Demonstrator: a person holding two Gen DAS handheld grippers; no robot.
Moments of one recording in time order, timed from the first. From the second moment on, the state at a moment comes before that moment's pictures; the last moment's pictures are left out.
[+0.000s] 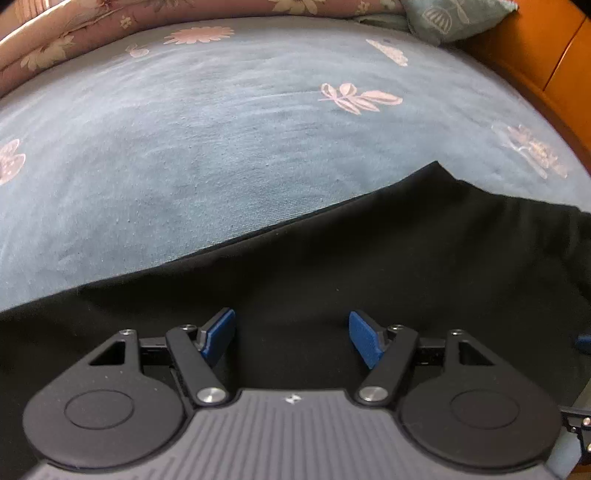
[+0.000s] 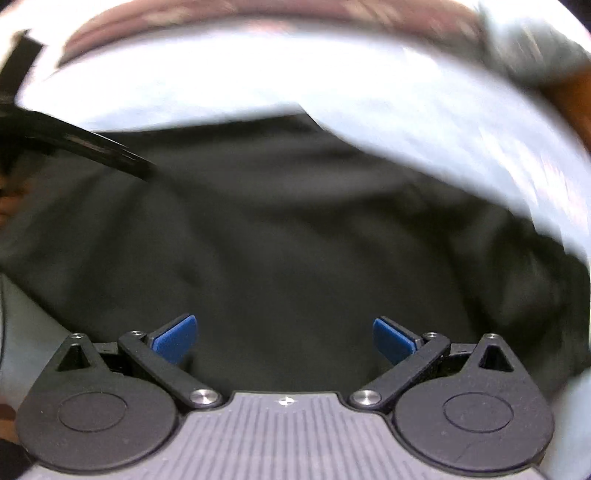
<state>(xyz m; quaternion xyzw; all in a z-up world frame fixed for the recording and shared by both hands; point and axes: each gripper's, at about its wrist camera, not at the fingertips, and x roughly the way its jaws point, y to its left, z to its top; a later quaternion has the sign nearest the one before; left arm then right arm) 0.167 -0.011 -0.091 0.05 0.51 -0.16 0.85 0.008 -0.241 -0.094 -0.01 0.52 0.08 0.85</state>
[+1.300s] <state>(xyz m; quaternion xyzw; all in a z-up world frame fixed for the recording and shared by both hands) 0.156 -0.311 -0.080 0.05 0.48 -0.48 0.73 -0.039 -0.357 -0.072 0.08 0.46 0.02 0.88</state>
